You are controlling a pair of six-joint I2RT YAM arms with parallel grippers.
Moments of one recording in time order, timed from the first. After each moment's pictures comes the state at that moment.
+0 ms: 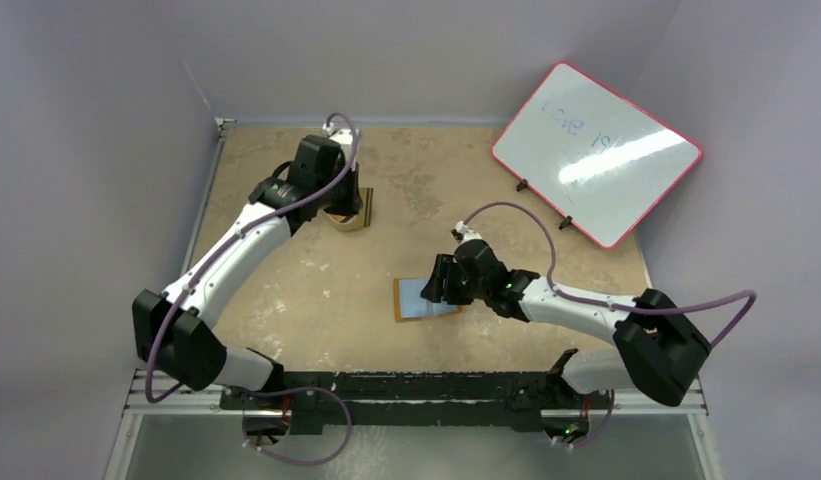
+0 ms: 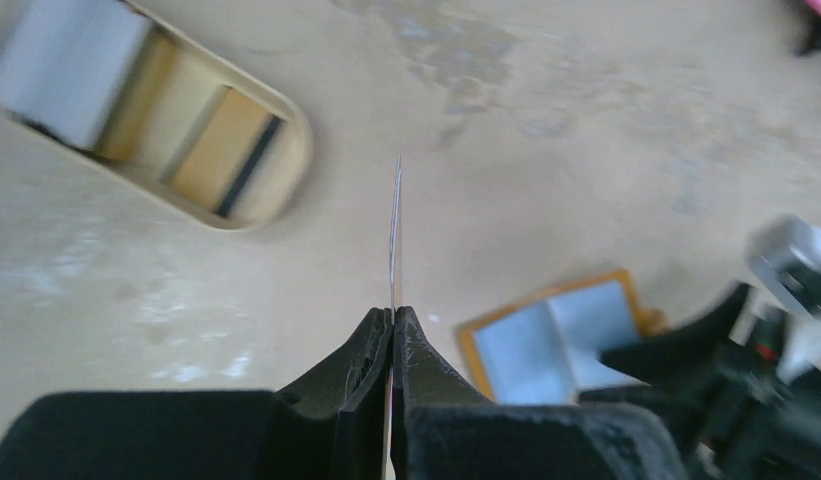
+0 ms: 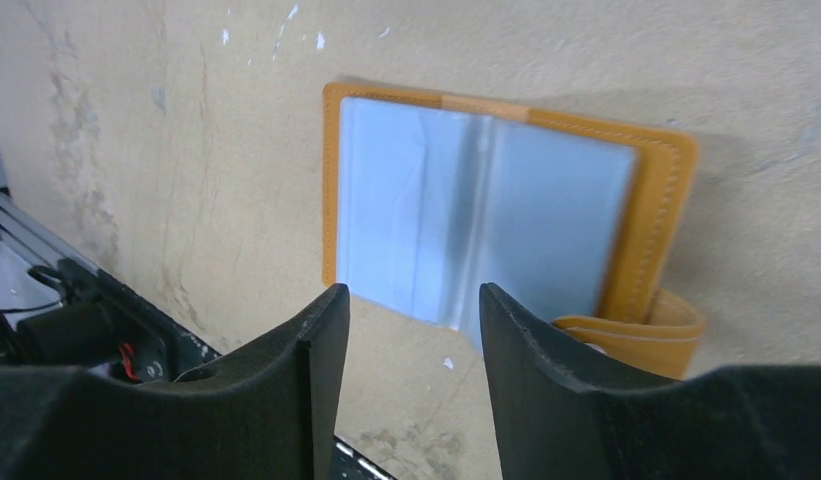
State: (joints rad) left arm -0.45 1.45 1.37 -0.67 -0.03 -0.24; right arm 0.83 1.33 0.62 -0.06 0.00 0.81
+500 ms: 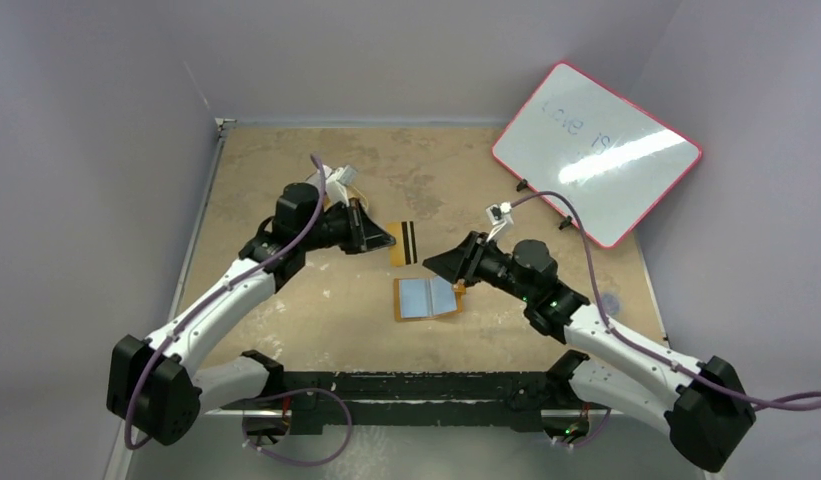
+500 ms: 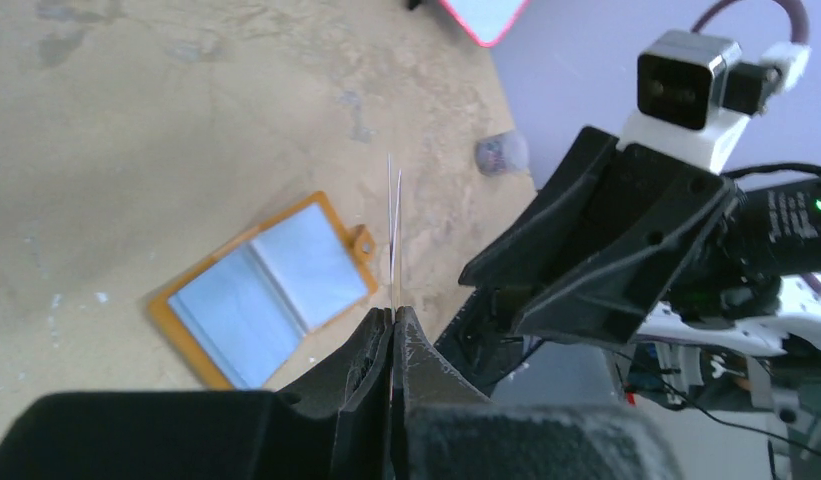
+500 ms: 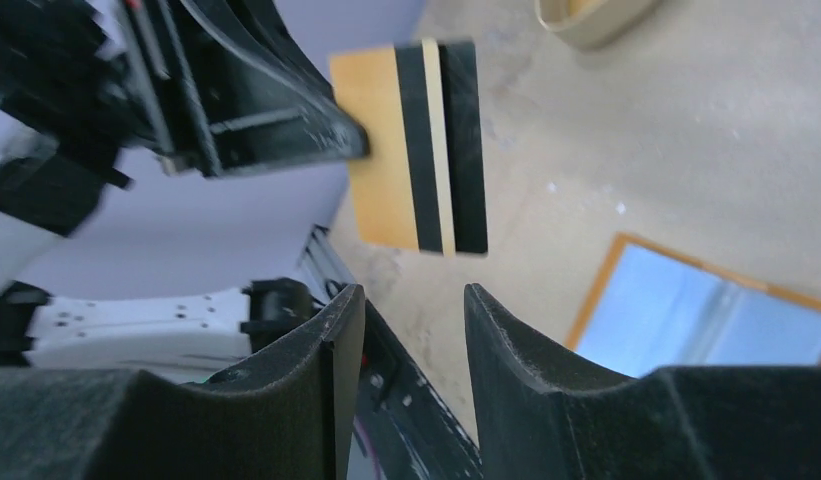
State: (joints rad) left arm -0.45 1.16 0.84 -0.12 0.55 -0.69; right arm 0.71 0.95 0.48 0.27 -0.23 0.88
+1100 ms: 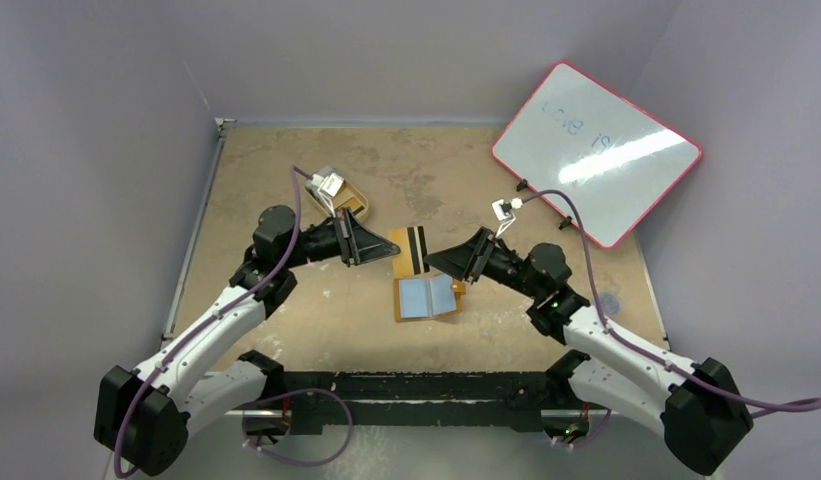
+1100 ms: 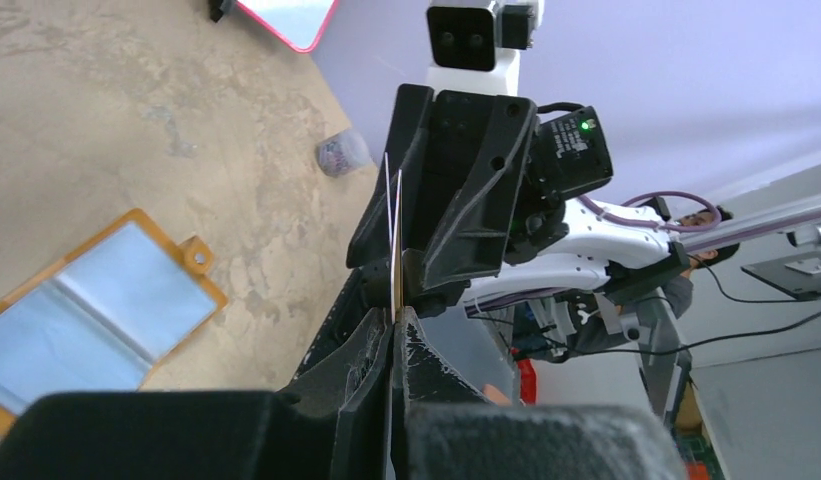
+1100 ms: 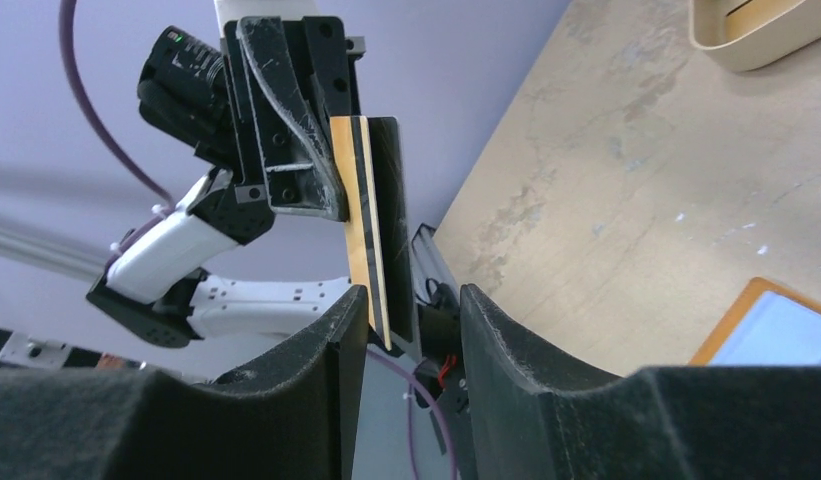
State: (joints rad) left arm -0.46 0.97 0.65 0.25 0.76 -0.96; right arm 0.63 0.92 0.42 0.57 -0.42 1.06
